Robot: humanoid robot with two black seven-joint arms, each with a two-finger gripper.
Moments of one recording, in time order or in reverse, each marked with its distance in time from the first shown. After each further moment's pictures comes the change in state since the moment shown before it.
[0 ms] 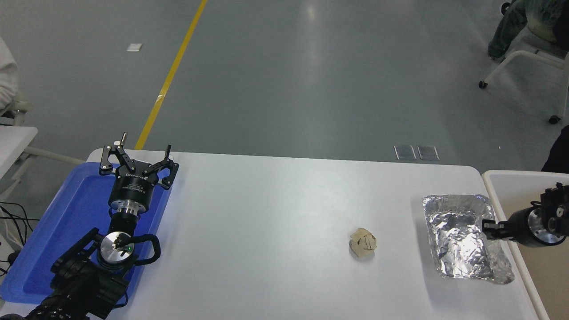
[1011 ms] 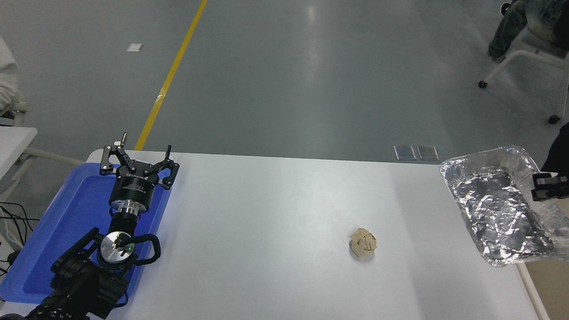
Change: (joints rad) left arm 0.000 0.000 0.000 -0.001 0.003 -0.002 0.002; right arm 1.022 -0.099 -0.582 0.582 -0.058 0.173 -0.027
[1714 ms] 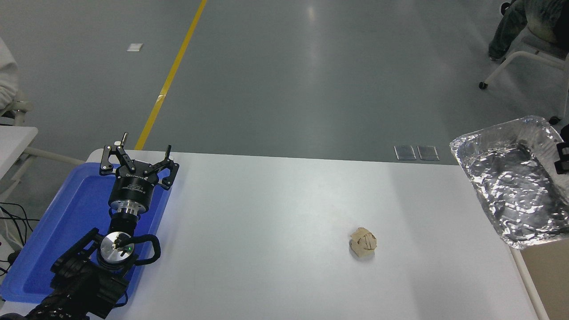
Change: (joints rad) left arm 0.000 0.000 0.000 0.001 -0.001 0.001 0.000; right arm 0.163 -0.037 -0.042 -0.031 -0.112 0.124 0.000
